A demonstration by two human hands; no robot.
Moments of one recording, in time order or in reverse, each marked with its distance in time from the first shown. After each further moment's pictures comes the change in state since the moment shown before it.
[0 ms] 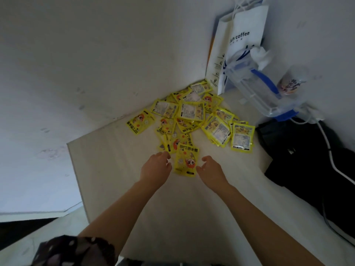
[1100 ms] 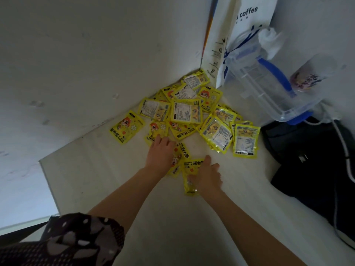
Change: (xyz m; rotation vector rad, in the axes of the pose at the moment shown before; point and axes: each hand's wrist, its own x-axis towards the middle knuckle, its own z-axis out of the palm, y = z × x) left_hand 0.116 0.013 0.016 0.305 -0.085 0.246; right_hand 0.060 -0.026 0.019 -0.159 0.025 0.433
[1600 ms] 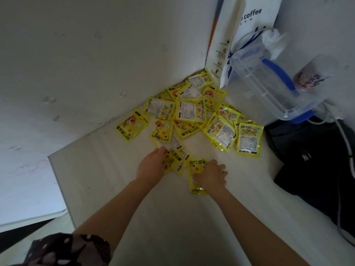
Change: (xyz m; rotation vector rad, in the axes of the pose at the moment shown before) left_hand -0.047 -0.024 0.001 -0.333 -0.015 -0.184; right_hand -0.005 0.004 -0.002 0.053 -0.009 0.039
